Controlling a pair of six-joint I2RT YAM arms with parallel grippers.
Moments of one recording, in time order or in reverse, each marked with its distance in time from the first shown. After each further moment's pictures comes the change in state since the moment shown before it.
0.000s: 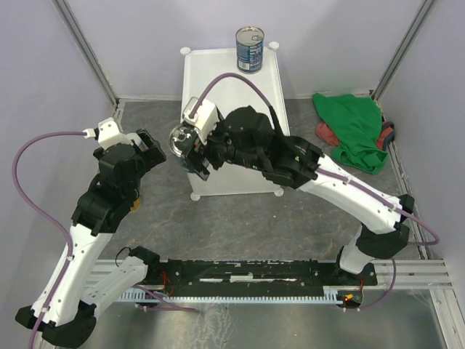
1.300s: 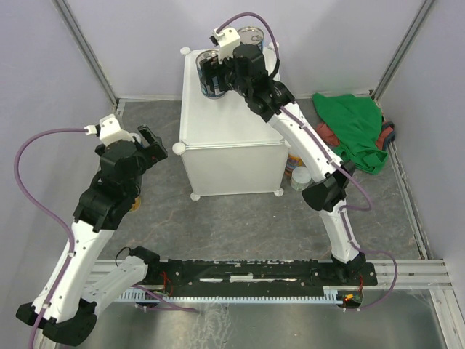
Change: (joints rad) left arm 0.000 0.028 0.010 0.032 0.009 0.002; right arm -0.470 0.592 0.617 0.084 0.009 0.108
